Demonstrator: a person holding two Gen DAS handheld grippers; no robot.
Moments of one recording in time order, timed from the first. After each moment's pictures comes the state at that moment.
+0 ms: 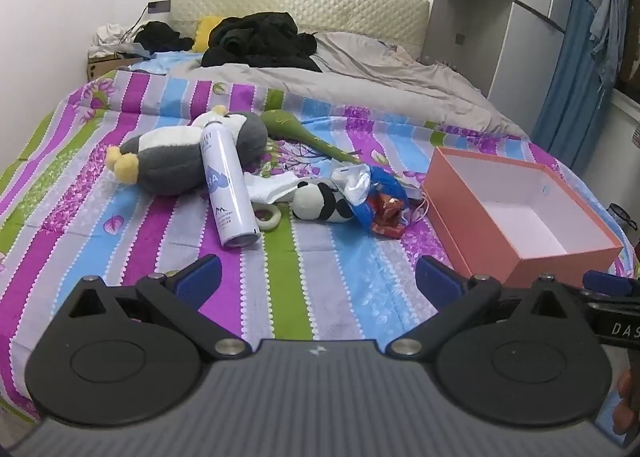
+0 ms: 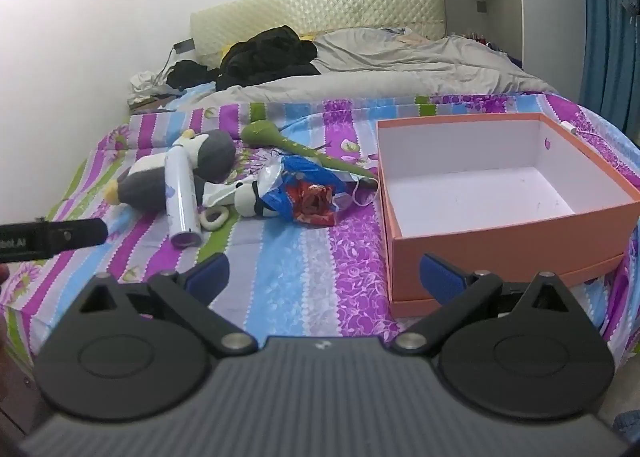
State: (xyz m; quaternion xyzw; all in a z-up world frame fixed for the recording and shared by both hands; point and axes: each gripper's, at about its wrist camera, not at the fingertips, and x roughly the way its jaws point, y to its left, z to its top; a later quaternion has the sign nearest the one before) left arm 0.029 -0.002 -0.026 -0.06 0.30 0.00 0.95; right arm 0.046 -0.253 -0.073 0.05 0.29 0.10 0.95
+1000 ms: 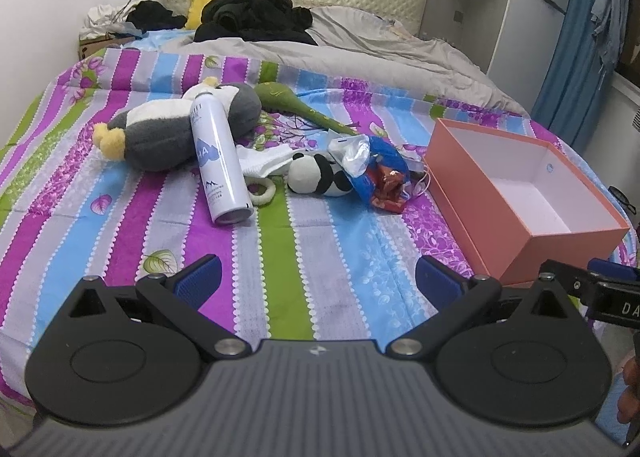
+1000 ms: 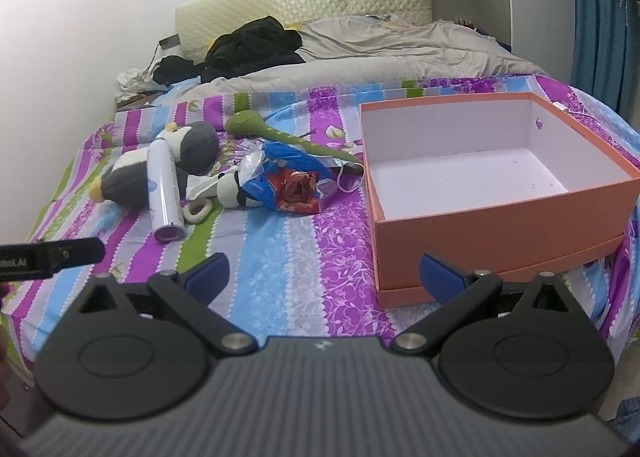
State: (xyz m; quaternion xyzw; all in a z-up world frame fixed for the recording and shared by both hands) left arm 0.049 -0.004 -0.052 -0.06 0.34 -0.01 0.94; right arm 0.055 -0.259 -0.092 0.07 0.31 0.08 0.95
